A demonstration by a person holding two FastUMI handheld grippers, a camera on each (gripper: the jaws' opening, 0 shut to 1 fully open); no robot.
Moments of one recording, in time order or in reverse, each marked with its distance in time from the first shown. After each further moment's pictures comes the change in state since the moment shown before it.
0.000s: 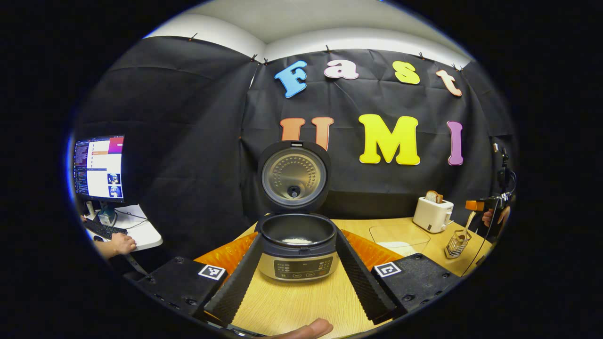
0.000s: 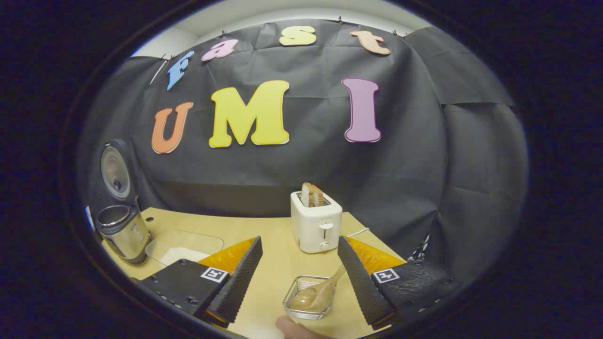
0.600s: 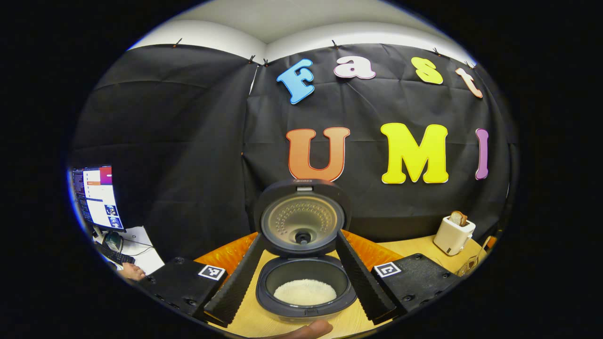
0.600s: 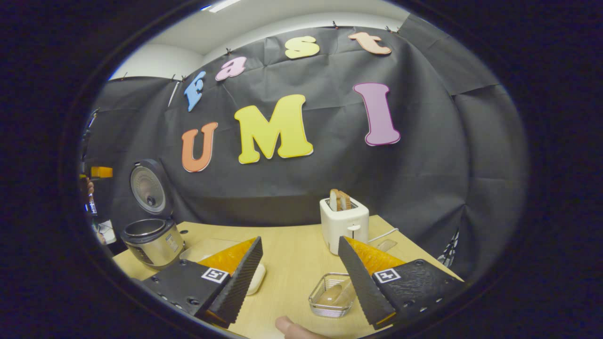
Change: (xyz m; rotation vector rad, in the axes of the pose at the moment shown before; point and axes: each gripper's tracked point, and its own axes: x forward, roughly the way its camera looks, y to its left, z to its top) left arm 0.136 -0.001 0.118 0.043 0.007 0.088; right arm -0.022 0.006 -0.001 0.042 -0.075 0.180
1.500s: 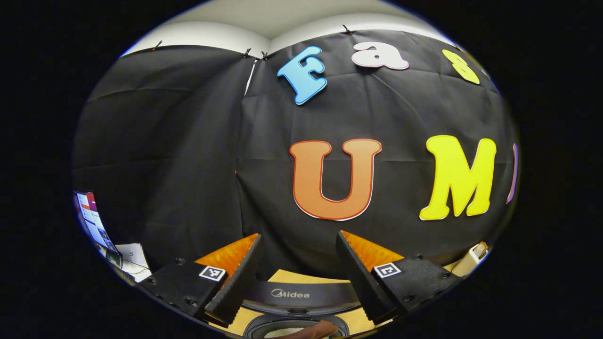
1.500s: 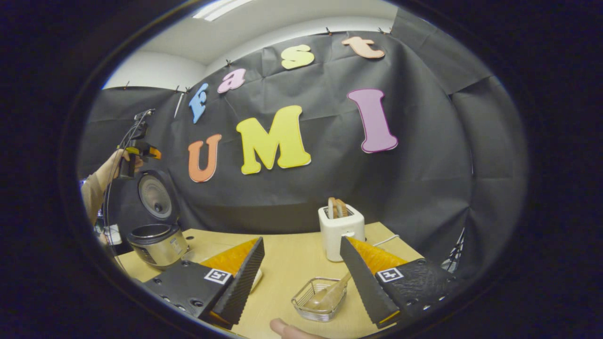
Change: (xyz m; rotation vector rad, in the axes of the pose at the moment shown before) left arm 0.190 0.009 0.095 -0.037 0.016 0.090; right arm -0.007 -0.031 0.007 0.027 -0.050 0.058
